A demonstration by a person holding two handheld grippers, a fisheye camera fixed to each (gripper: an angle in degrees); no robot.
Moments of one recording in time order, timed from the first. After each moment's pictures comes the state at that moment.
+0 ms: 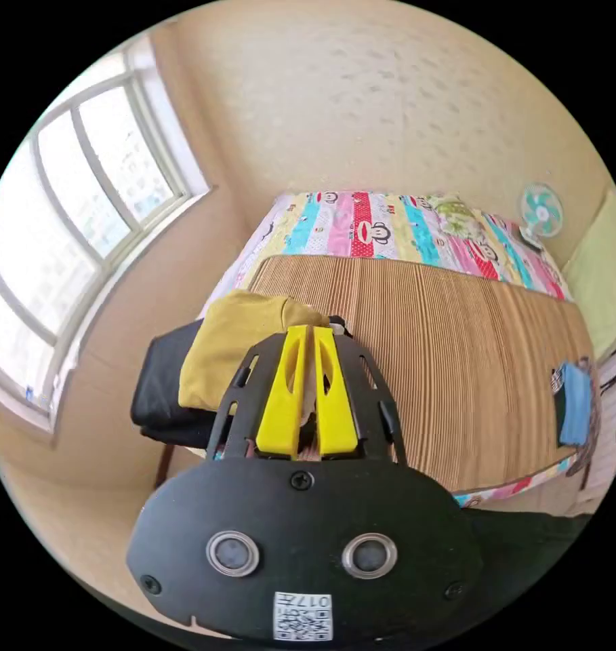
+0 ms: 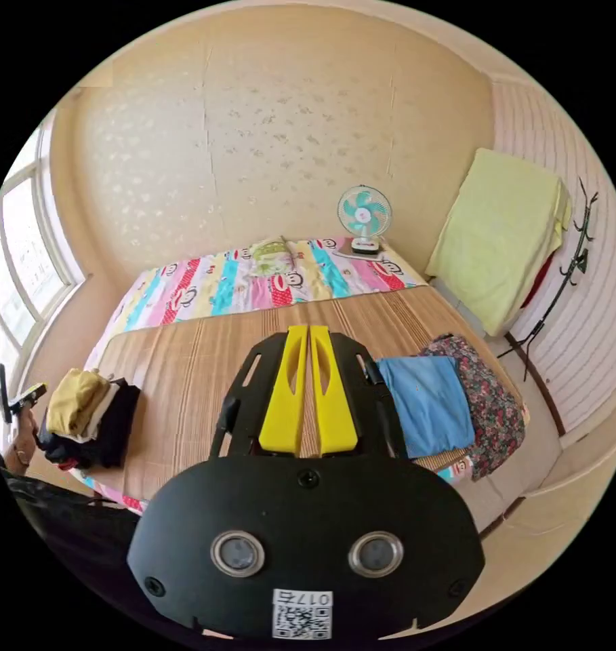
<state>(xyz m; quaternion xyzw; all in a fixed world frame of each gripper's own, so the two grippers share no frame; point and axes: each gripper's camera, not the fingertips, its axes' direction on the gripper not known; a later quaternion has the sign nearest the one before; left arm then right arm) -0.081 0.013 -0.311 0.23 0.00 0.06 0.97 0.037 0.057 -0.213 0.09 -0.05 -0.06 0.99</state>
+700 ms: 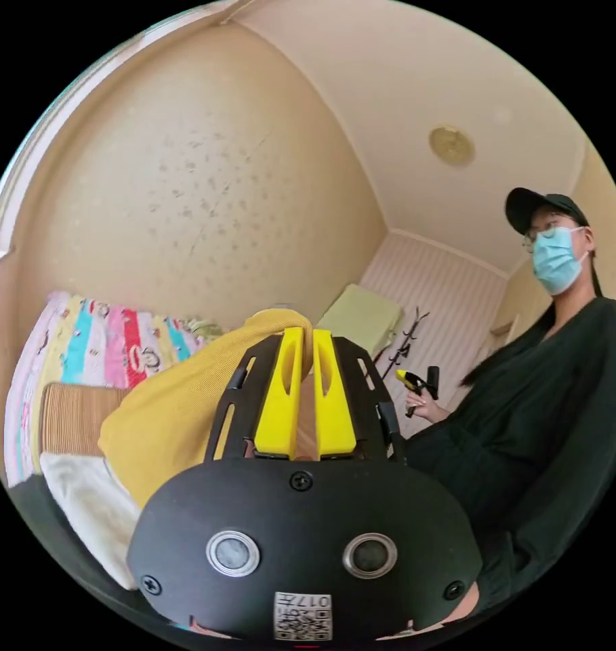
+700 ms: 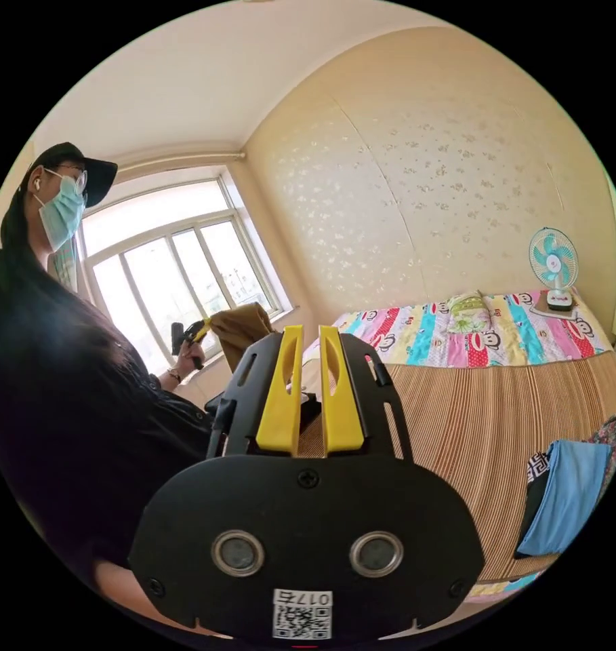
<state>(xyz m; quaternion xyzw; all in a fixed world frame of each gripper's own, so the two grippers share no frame) -0.234 0.178 -0.437 0.39 0.56 0.32 0.66 0.021 0.258 -0.278 0.17 -0.42 -0.22 0.86</state>
